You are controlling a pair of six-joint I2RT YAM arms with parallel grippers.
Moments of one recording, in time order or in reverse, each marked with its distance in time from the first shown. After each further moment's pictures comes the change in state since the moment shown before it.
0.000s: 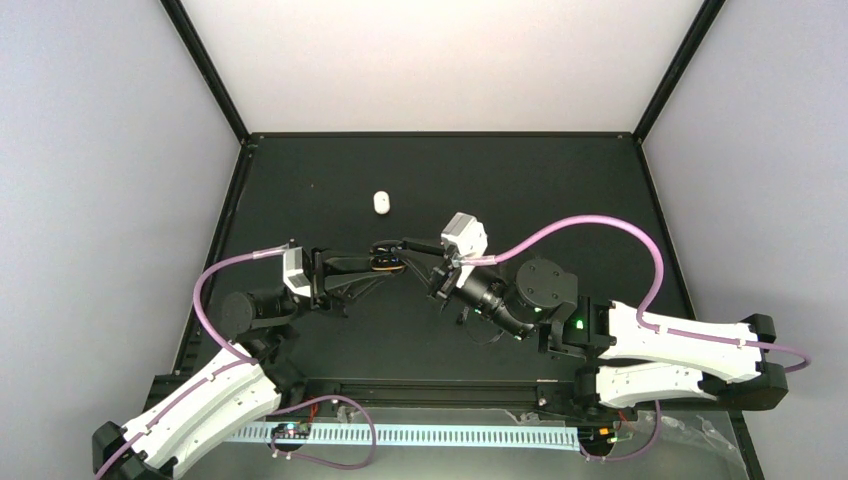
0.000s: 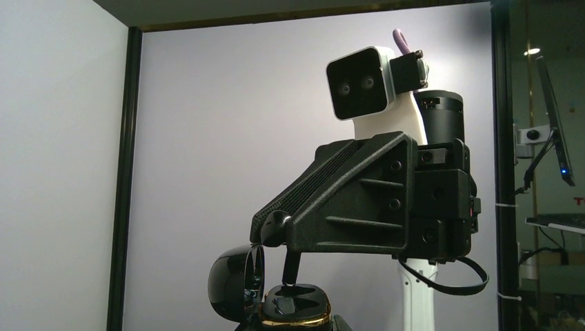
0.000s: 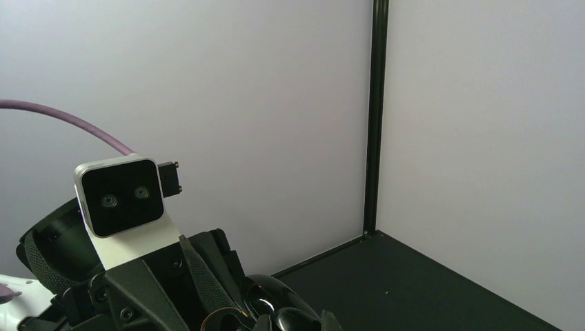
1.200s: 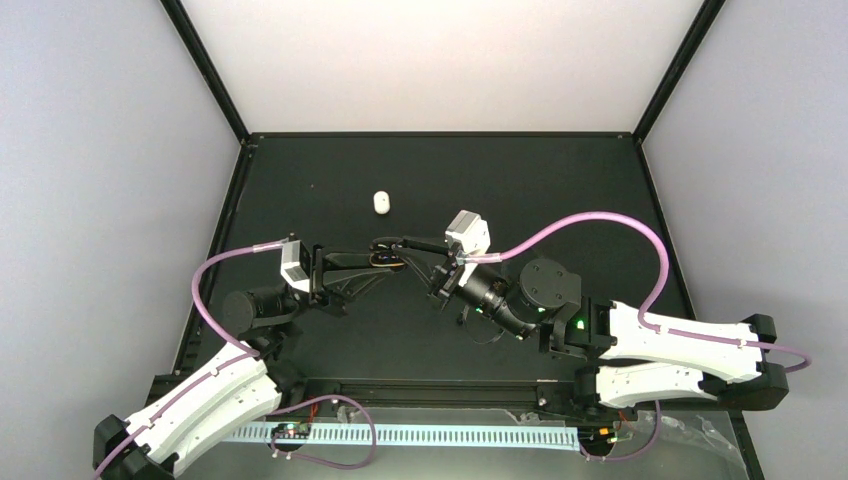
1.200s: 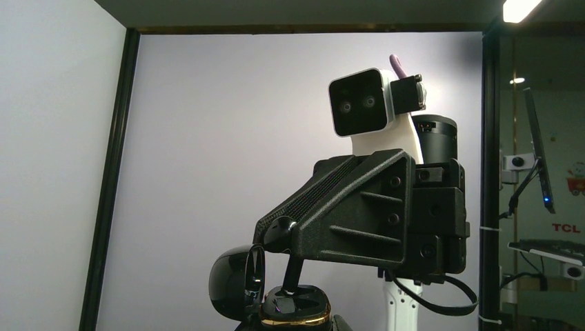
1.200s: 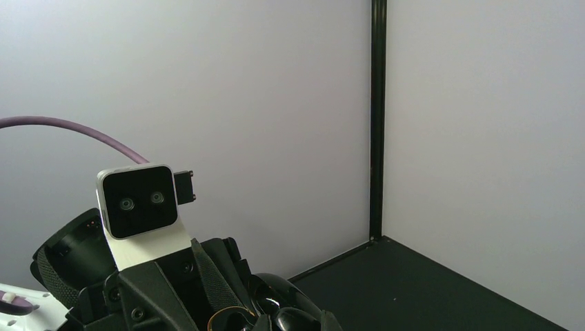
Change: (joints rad) left arm 0.000 0.035 0.008 0.080 -0.008 -0.096; right arm 0.000 -0.003 -0.001 0.028 -0.001 0.023
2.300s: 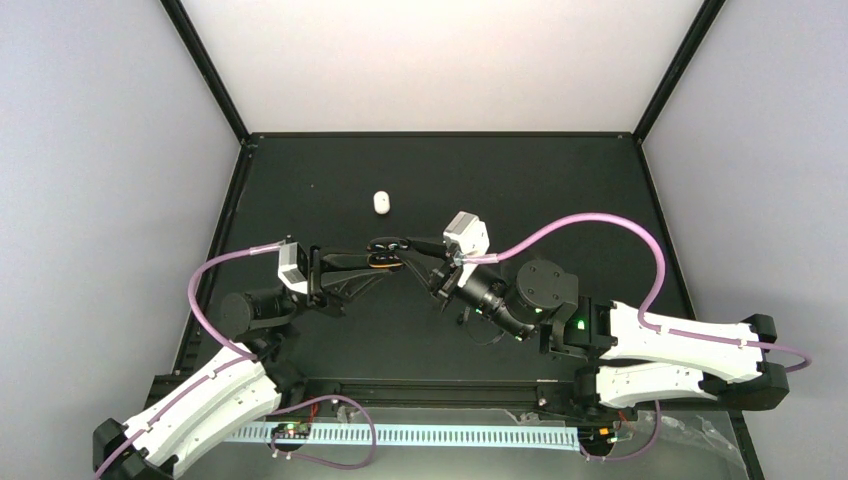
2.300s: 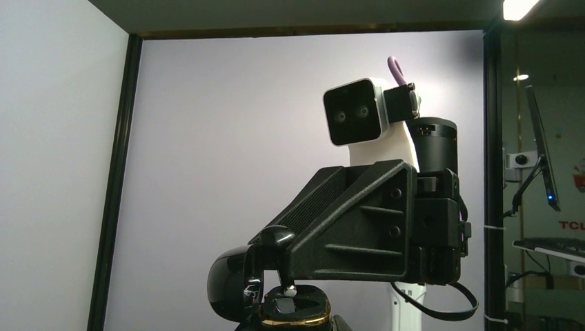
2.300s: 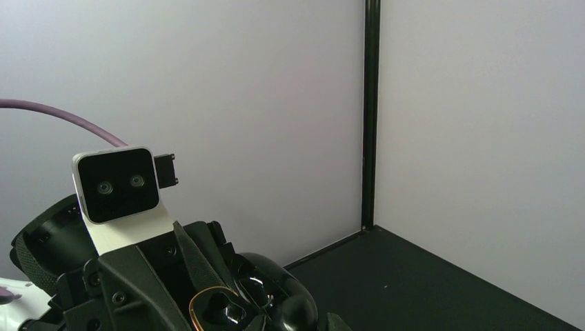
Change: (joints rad) left arm 0.000 -0.015 0.000 -0.022 -0.003 0.019; right arm 0.000 -0.002 0.000 -0.034 0.024 0.001
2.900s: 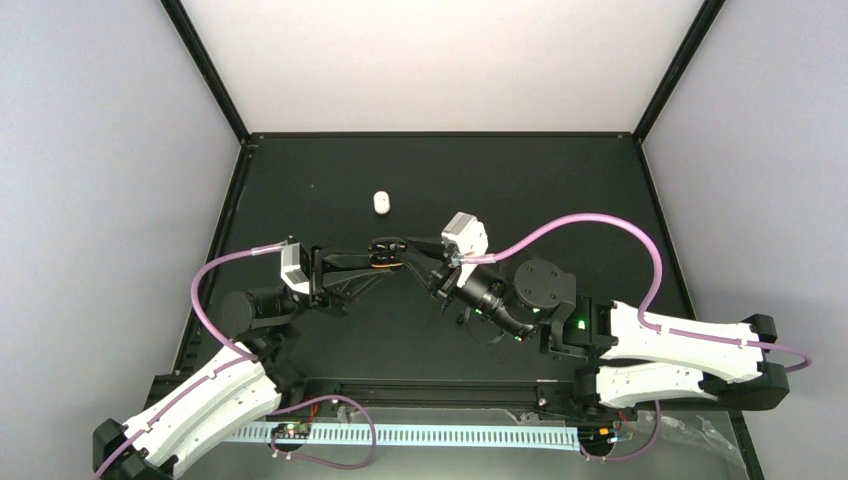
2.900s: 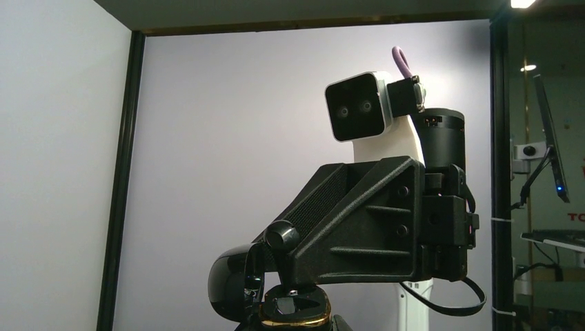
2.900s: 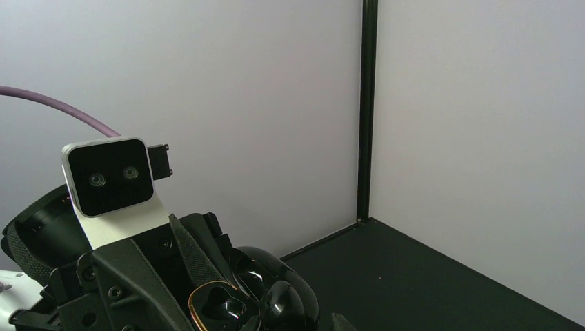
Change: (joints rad) left arm 0.000 -0.001 0.000 -0.024 -0.001 0.030; right arm 0.001 0.000 0.002 -0.029 0.008 0.000
